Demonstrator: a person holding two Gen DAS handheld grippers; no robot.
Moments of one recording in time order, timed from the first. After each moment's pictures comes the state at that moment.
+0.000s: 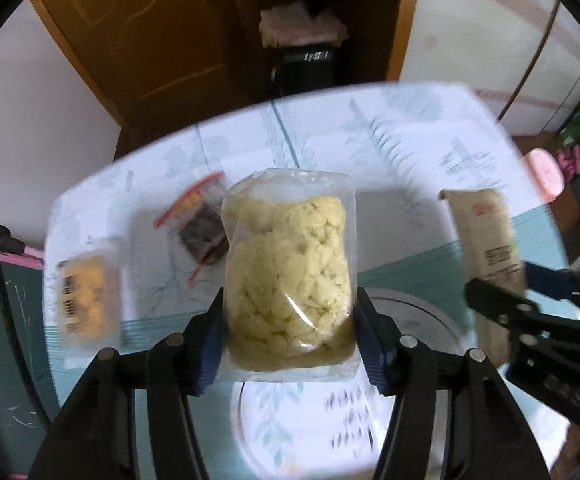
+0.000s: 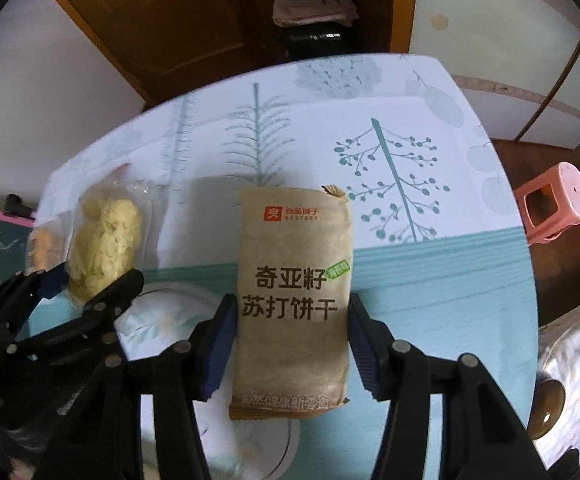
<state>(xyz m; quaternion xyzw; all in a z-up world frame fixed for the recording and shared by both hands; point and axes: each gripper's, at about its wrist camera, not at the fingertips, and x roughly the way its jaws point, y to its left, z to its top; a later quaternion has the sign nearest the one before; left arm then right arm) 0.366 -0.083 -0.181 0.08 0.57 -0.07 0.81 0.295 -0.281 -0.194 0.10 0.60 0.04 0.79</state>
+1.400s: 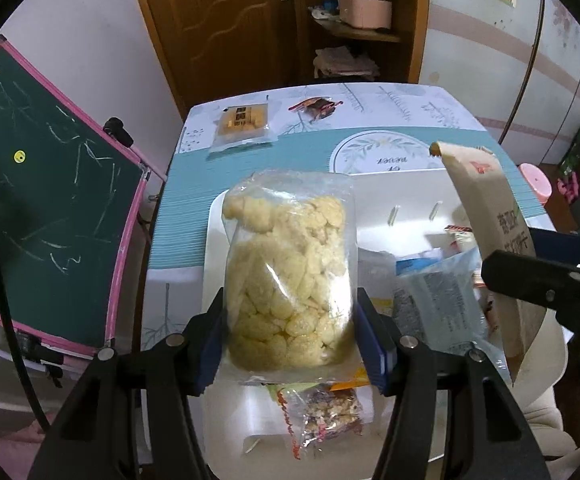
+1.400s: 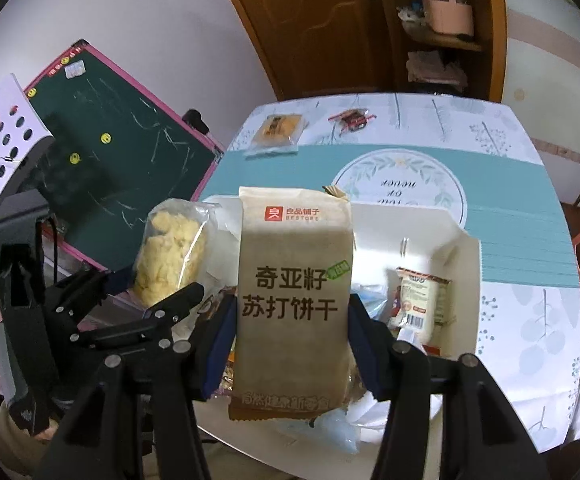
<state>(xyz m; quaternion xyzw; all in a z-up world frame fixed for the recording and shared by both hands) 0.027 0.046 -0.122 0.05 0.50 0.00 0.87 0.003 -0.156 -0.104 0.05 0.50 0.22 0.83</state>
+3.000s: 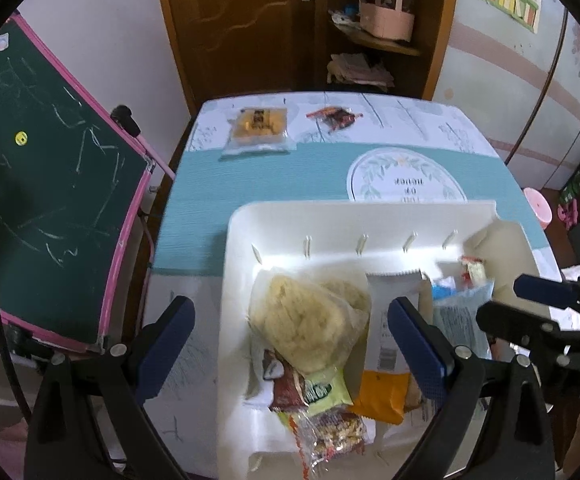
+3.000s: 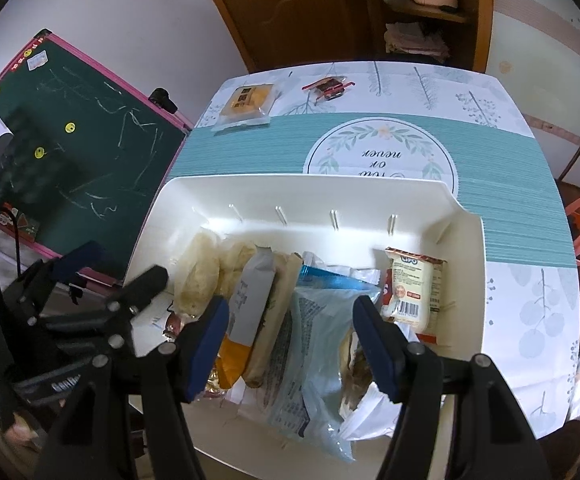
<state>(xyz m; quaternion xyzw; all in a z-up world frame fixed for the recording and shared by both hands) 0.053 0.075 -0.114 0.00 0.49 0.01 0.87 0.017 -0.149 -0.120 0.04 0.54 0.17 0.82</state>
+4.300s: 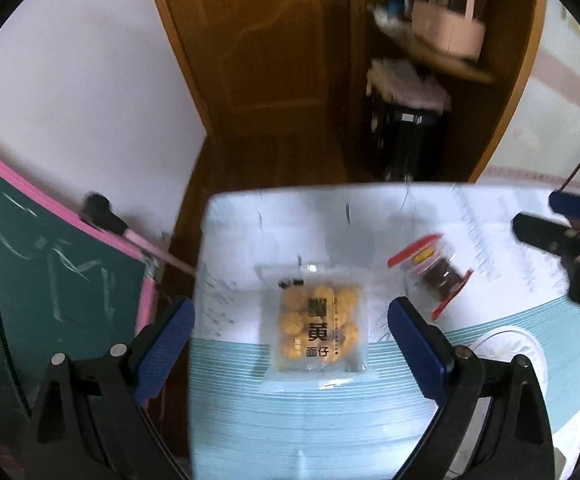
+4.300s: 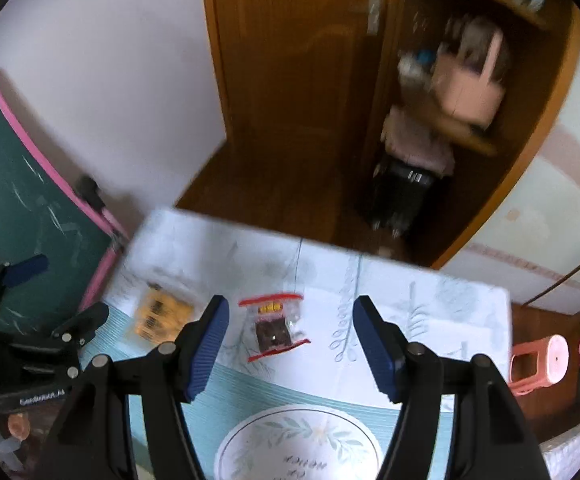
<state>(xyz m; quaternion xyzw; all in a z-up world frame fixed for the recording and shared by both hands) 0.392 0.135 -0.141 0.02 0.53 0.05 0.85 0.365 -0.096 -0.094 -0.08 0.51 0.14 0.85</state>
